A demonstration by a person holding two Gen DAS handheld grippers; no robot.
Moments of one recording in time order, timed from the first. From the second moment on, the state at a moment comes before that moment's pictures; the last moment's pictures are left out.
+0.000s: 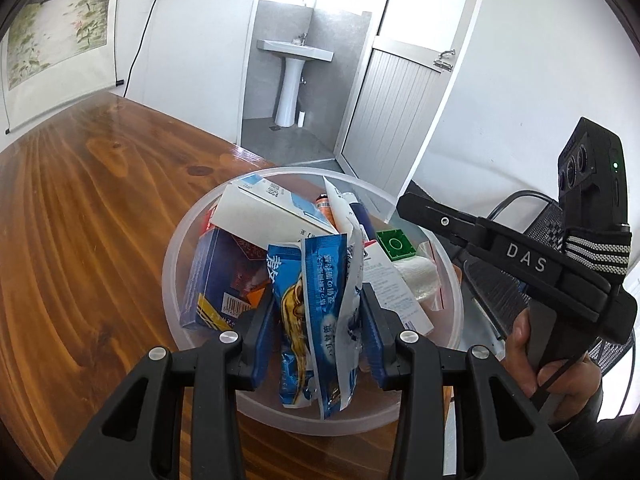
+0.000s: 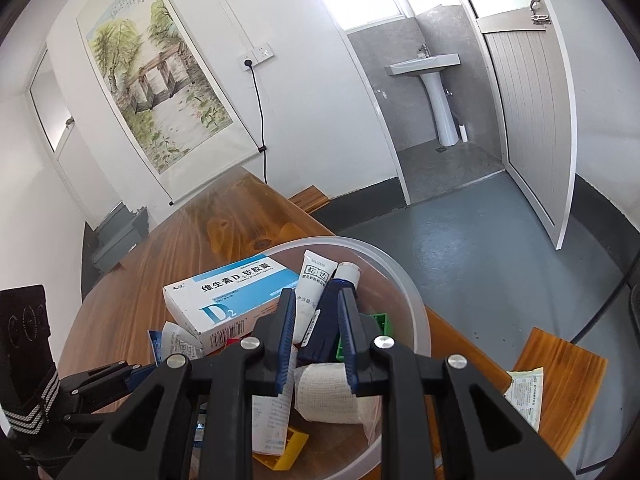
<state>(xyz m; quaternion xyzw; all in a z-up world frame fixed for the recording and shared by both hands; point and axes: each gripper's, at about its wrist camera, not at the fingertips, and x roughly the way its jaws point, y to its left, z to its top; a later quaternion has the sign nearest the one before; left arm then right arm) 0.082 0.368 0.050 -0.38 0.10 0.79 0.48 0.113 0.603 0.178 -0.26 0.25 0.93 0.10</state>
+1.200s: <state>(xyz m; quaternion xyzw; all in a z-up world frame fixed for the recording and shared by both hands) 0.124 0.280 0.090 -0.26 0.08 0.91 0.31 0.174 0.556 0.197 -0.23 0.19 0.94 0.16</state>
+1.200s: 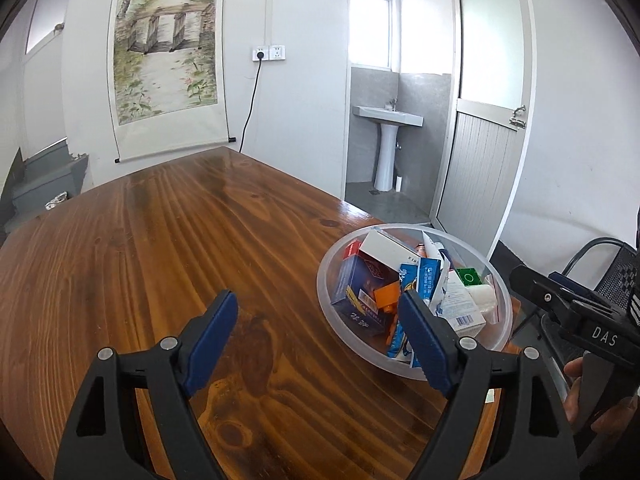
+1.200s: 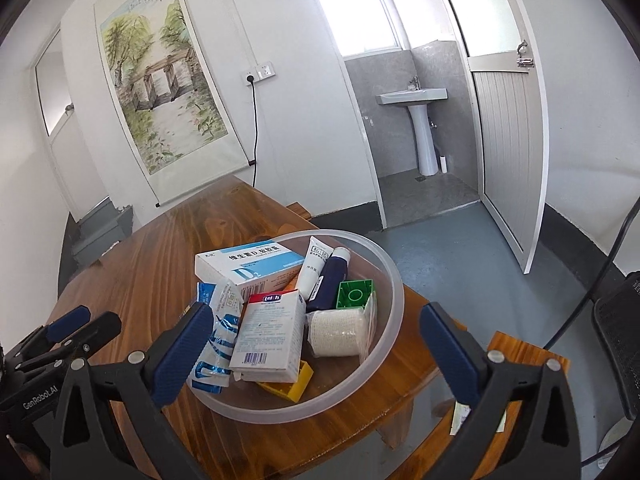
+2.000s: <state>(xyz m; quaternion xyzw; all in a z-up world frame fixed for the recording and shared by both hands) 0.142 0.260 0.099 -0.24 0.08 0.93 0.27 0.175 0.514 0.198 -0.28 0.11 0.94 0.16</state>
